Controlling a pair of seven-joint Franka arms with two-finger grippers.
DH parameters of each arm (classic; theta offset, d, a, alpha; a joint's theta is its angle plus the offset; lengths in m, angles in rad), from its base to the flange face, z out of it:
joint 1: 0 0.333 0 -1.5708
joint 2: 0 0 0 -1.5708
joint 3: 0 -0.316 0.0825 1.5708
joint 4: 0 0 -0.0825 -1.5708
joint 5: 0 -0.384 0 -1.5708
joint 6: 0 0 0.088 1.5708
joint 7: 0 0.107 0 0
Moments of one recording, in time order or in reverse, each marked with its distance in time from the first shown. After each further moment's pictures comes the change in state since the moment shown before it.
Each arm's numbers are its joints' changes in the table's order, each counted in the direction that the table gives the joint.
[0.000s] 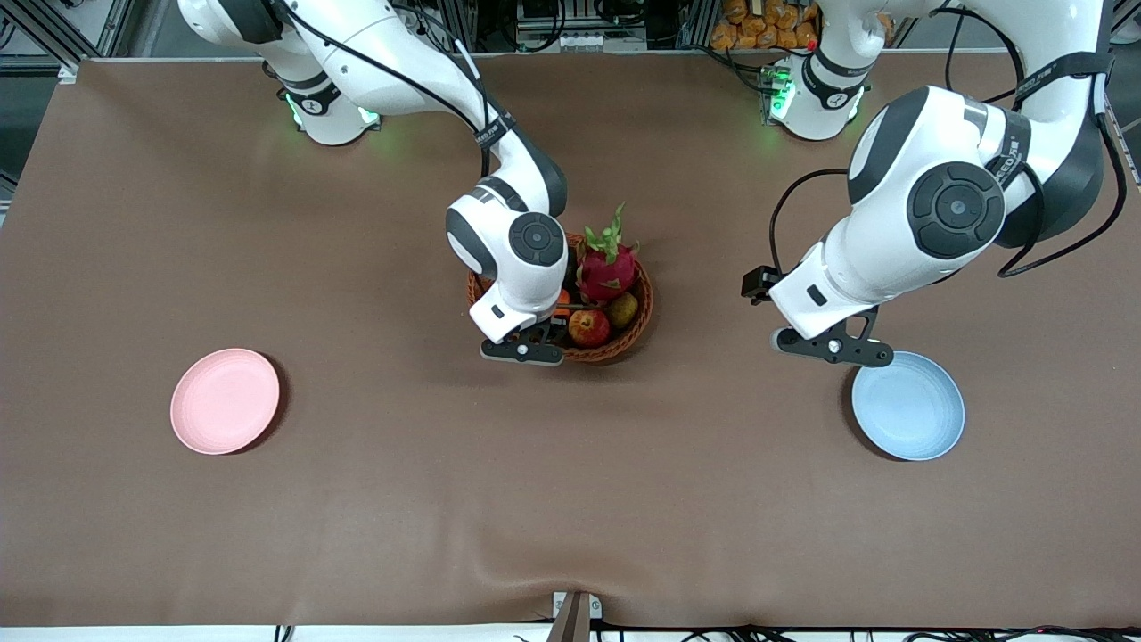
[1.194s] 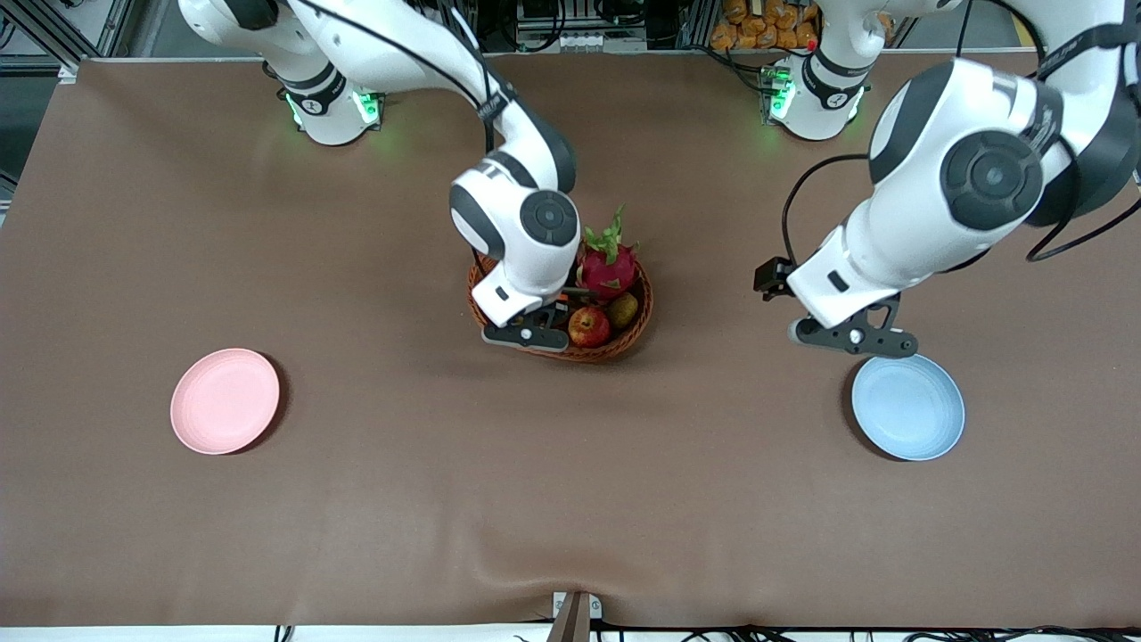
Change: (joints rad) left arm 0.012 -0.052 0.001 -0.012 0.000 -0.011 0.001; right arm 0.015 -0.093 0.001 -0.064 -0.003 -0.186 0.019
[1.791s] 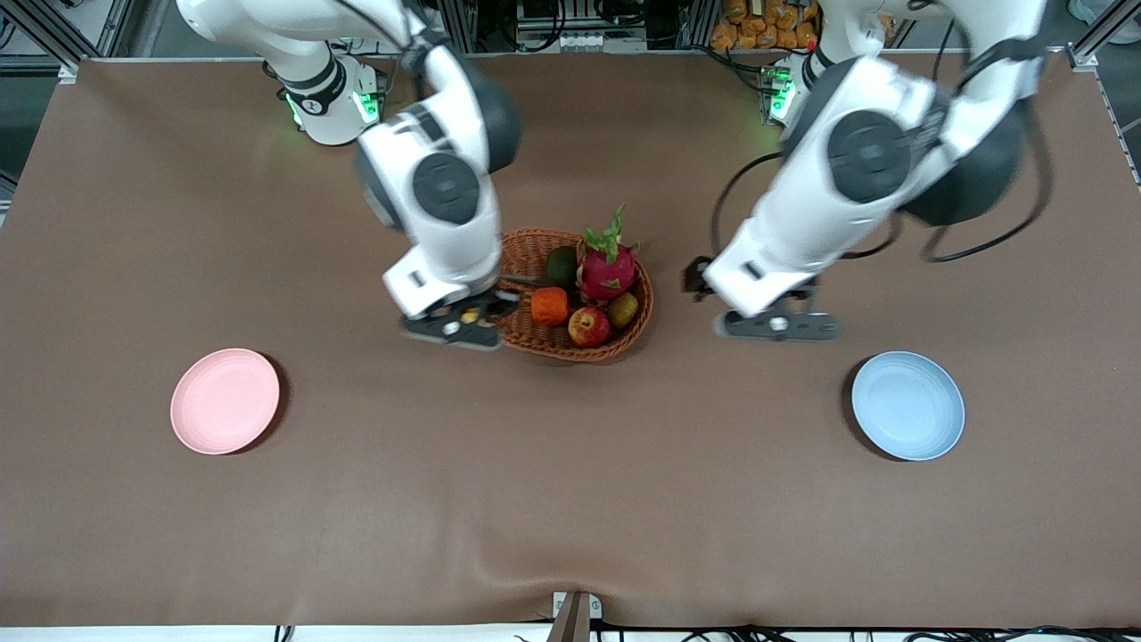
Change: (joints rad) left arm -0.144 0.086 0.022 0.010 0.001 0.160 -0.290; right arm -0.165 -0.153 0.007 -0.009 -0.123 -0.130 -0.158
